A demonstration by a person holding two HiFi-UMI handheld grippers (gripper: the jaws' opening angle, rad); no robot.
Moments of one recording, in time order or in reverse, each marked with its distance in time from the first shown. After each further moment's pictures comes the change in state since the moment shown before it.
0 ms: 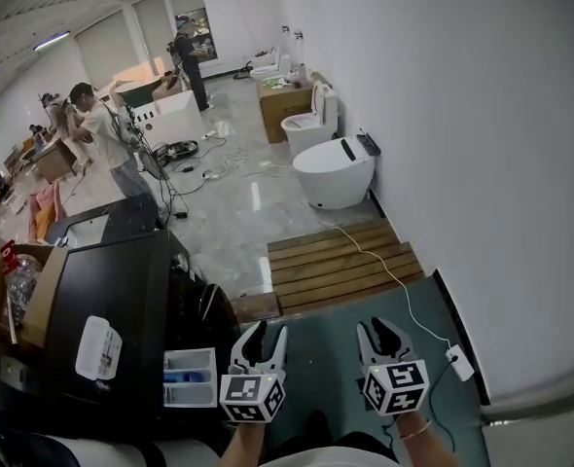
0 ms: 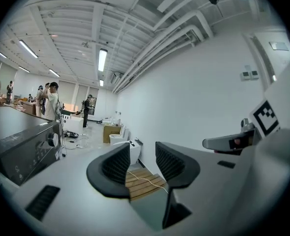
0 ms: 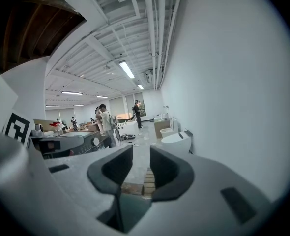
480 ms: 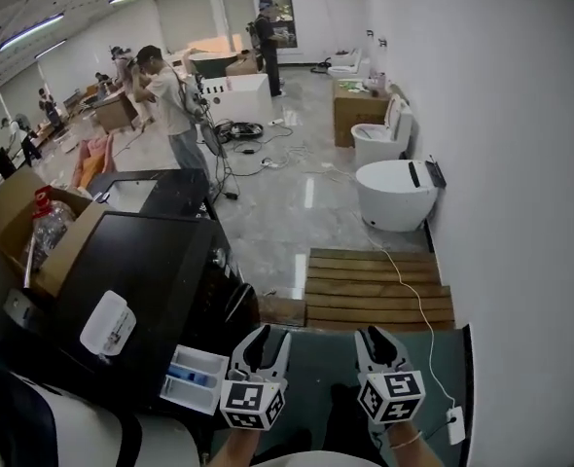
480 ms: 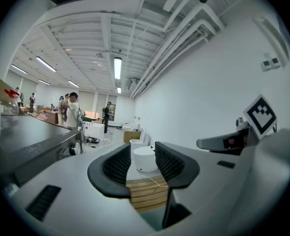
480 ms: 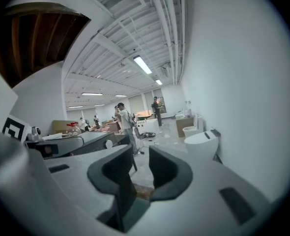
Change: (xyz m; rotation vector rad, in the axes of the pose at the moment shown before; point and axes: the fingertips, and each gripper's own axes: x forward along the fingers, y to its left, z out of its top) left arm 0.021 0.069 0.021 0.004 -0.063 0.229; right arm 0.114 0.043 0.027 -0.030 0.029 0.251
